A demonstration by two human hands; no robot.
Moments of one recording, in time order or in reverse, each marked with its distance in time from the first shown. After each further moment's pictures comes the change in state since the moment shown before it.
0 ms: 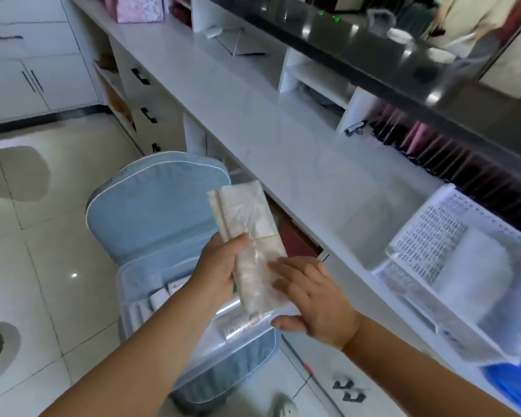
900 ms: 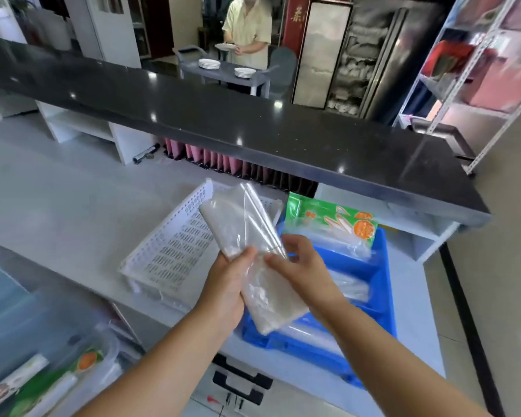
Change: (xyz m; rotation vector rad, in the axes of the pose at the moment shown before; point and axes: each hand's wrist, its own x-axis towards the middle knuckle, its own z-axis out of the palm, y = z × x) left_hand -0.135 -0.237 0.409 0.064 -0.561 -0.036; right_hand -0.328 0.141 -0.243 0.789 0.551 1.406
